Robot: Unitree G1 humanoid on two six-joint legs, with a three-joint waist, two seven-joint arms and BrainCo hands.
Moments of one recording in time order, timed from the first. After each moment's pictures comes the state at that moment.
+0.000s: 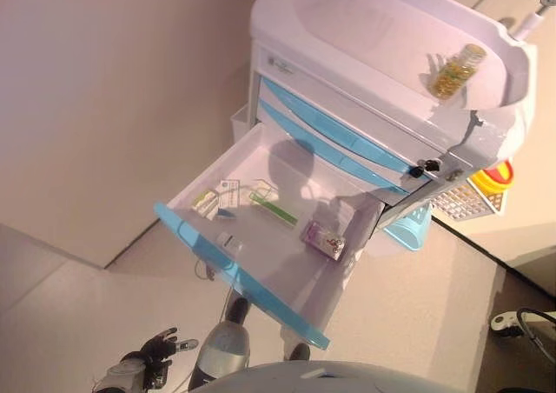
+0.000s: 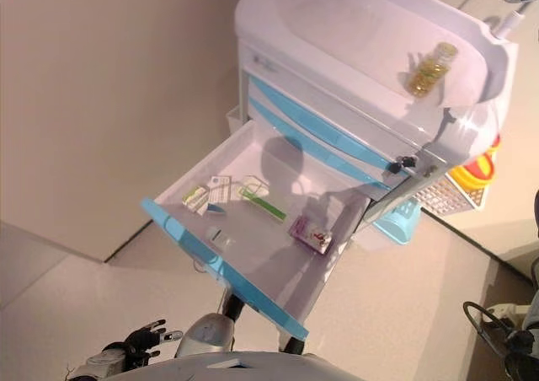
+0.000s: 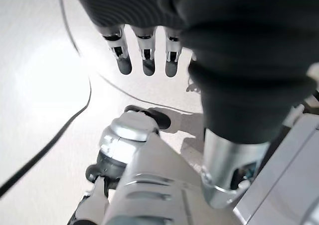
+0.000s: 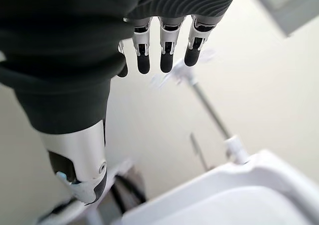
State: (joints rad) left arm 0.05 0.42 -0.23 1.11 -0.35 0.00 -0.21; right arm -1.42 -1.11 0.58 1.08 0.21 0.02 -0.04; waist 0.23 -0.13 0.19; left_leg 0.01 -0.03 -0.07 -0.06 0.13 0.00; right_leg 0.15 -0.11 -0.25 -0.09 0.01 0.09
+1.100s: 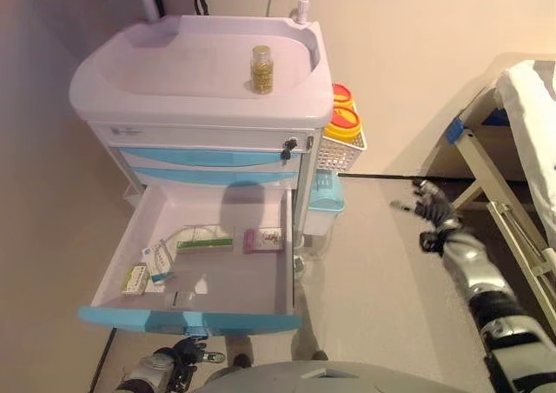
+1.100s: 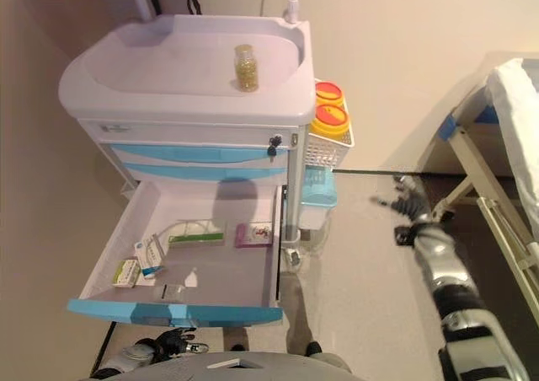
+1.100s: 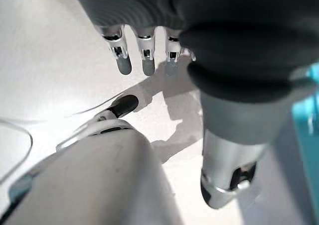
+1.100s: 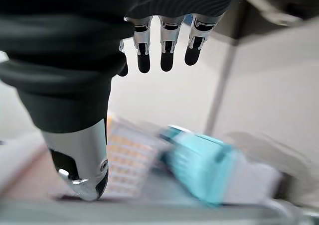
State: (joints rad) left arm -0.01 0.35 -0.39 1.11 -0.14 0.01 -0.23; right arm -0.21 -0.53 0.15 0.71 0.23 -0.12 -0.05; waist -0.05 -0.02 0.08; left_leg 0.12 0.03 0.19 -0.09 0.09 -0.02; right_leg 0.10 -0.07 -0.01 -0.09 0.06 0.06
